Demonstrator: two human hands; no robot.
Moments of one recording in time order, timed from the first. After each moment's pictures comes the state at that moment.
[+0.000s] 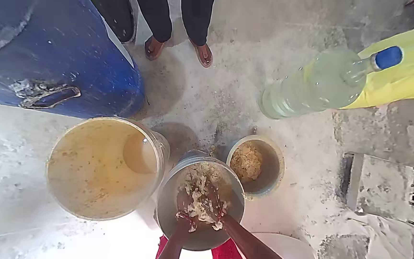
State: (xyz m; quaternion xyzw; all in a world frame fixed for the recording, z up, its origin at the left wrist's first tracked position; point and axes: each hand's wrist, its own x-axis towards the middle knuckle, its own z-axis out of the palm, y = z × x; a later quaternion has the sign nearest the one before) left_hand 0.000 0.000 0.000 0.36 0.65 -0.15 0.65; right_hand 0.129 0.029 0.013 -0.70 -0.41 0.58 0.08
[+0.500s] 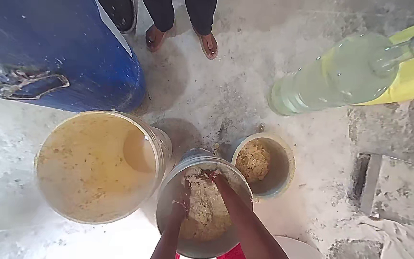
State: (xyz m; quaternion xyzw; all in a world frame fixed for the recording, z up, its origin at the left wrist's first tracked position) left_hand -0.001 0.037 -0.101 0.45 0.68 -0.21 0.53; right_hand 0.155 0.085 -0.078 -0.69 -0.32 0.61 -0.20
